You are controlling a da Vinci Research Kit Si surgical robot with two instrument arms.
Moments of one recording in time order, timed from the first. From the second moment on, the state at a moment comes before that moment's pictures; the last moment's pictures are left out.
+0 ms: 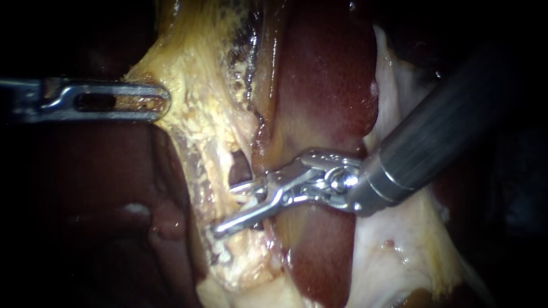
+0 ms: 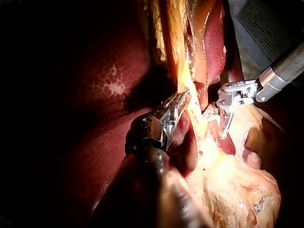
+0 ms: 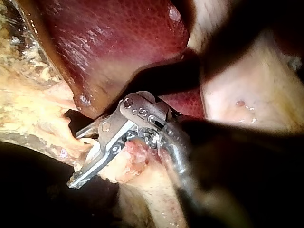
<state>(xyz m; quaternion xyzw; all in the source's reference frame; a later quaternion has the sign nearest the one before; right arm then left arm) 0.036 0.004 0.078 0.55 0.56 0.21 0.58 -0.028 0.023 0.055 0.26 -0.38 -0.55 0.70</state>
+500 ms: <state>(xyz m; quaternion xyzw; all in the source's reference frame) 0.036 0.003 0.075 0.60 0.56 0.20 0.54 -0.026 0.024 0.058 0.25 -0.37 -0.55 0.71</state>
